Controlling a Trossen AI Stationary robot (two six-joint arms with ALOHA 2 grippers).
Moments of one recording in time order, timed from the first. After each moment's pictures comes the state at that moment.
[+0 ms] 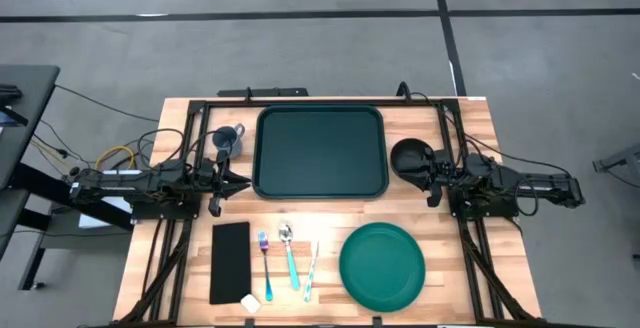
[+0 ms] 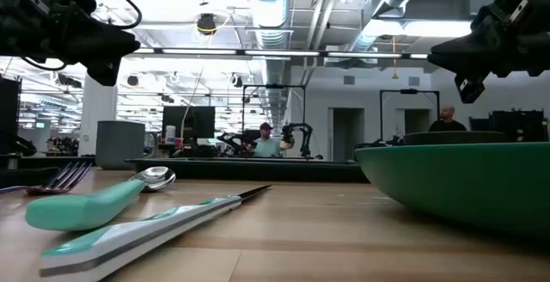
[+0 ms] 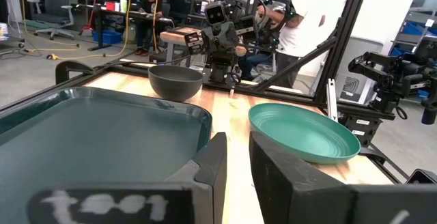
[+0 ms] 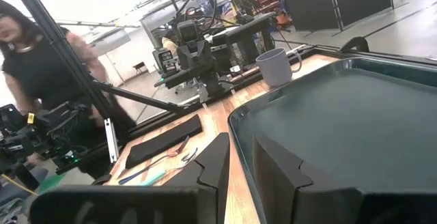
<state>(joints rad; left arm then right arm) -0.01 0.02 0.01 0.03 -0.01 -0.18 -0.07 0.03 0.01 -0.01 0.00 0.39</state>
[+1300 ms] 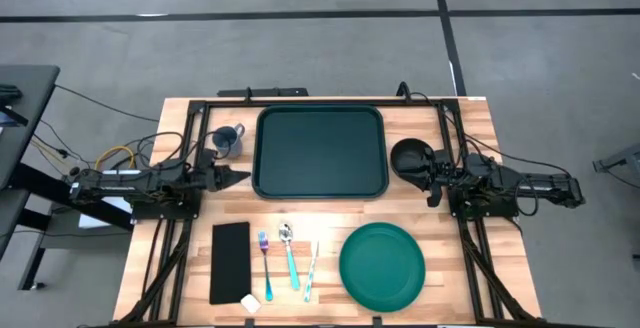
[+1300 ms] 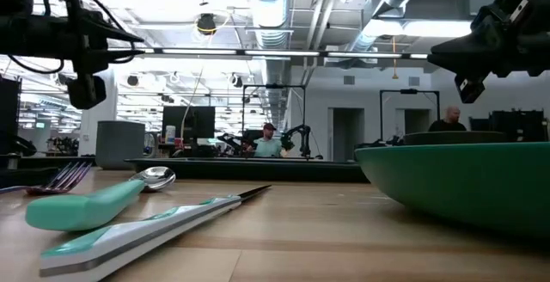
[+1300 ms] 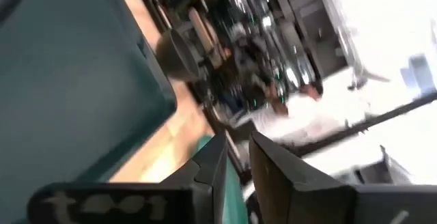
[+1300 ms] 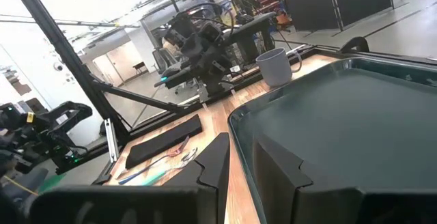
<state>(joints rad) 0.00 0.02 0.02 0.01 -0.14 -1.12 -0.07 0.03 0.01 -0.01 0.00 0.39</state>
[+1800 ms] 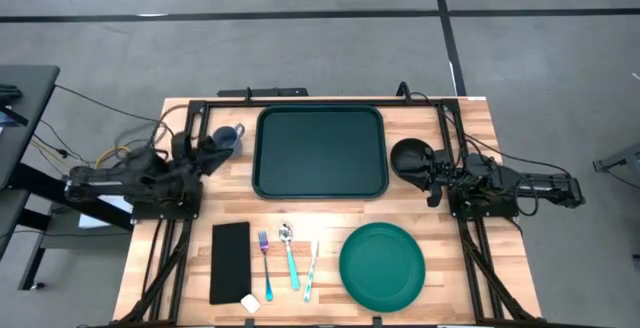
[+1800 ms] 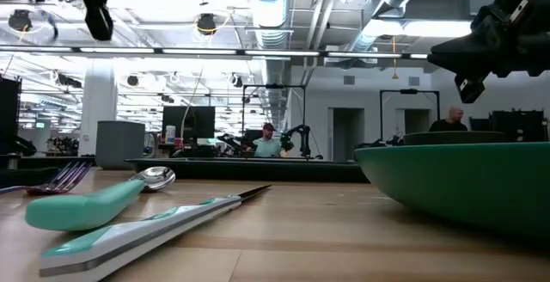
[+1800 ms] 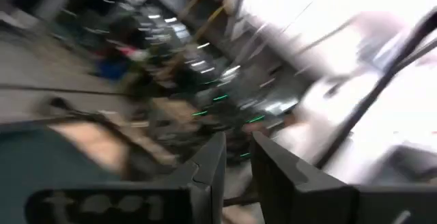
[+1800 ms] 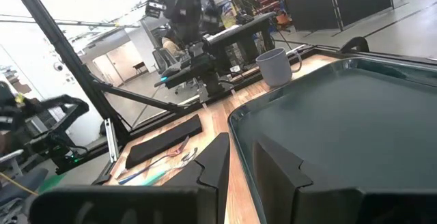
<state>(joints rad) 0.00 0.13 0.28 0.11 -0.23 -0.57 -0.07 0.03 0.01 -0.01 0.00 0.39</state>
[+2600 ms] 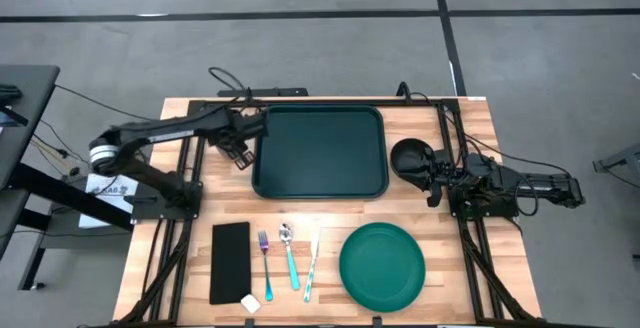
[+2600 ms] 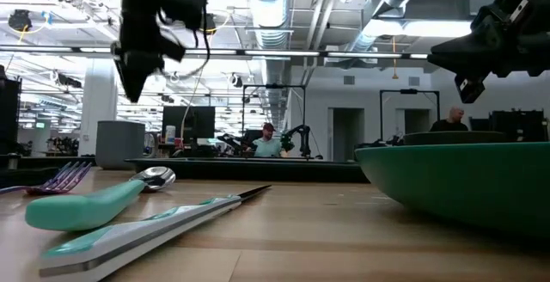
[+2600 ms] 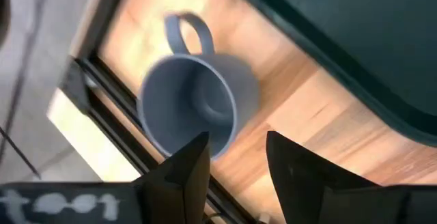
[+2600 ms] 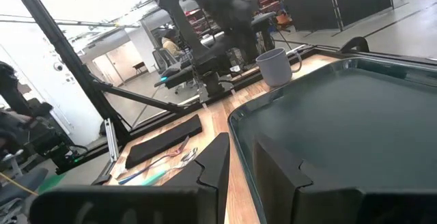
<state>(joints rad) 0.41 1.39 1.09 -1.27 -0.38 -0.29 -0.07 0.03 0.01 -0.01 0.00 0.39</state>
